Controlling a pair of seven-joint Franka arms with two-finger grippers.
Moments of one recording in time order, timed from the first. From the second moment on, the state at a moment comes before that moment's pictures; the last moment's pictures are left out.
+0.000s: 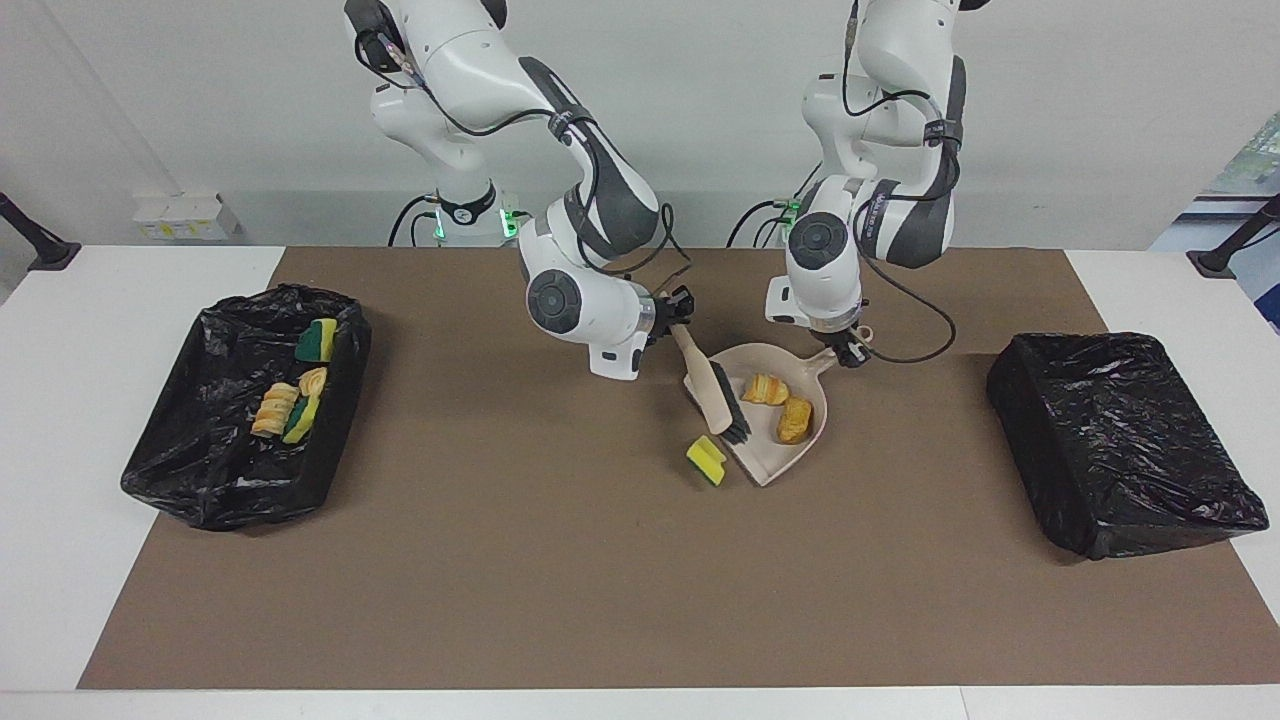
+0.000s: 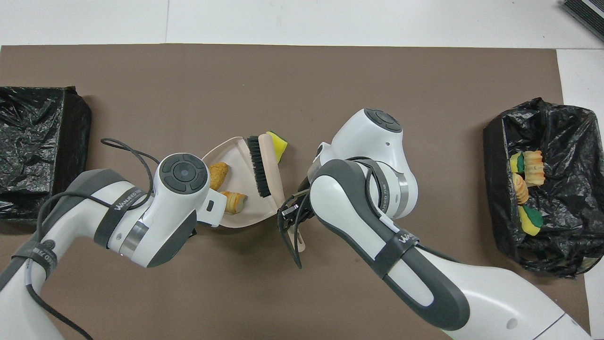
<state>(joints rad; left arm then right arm) -0.40 0.10 -0.04 -2.14 0.29 1.93 0.54 0.28 0.41 0.25 -1.72 0.62 1.82 -0.18</state>
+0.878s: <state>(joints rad) -0.40 0.10 -0.05 -2.14 0.29 1.91 0.54 0.24 0.41 0.24 -1.70 0.13 1.75 -0.01</state>
